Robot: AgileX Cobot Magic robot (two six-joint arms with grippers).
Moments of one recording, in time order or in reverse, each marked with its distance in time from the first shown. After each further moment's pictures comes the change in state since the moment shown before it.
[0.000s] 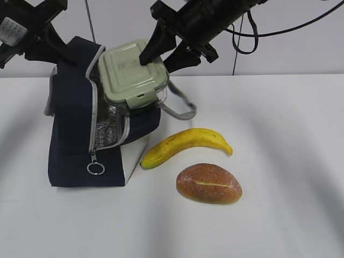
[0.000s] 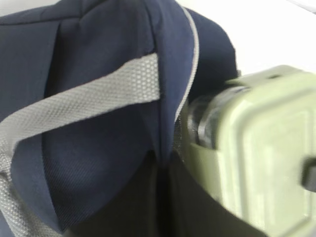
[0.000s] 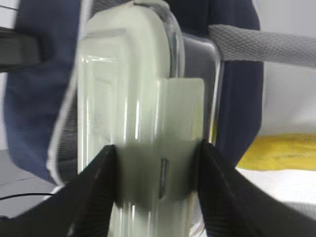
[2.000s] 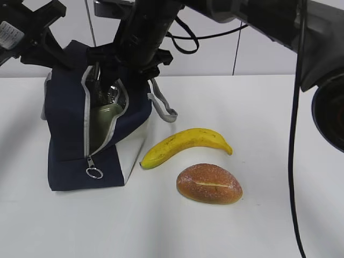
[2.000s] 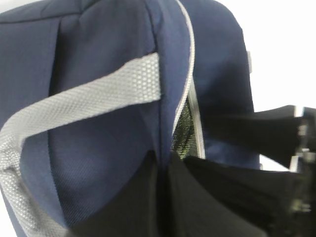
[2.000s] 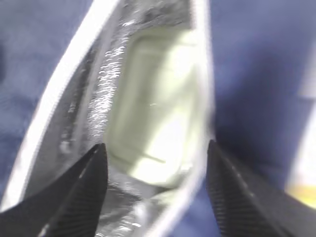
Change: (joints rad) left arm 0.000 0.000 0.000 0.043 0.022 0.006; right arm 0.286 0.199 -0.329 -0.555 -0.037 0.269
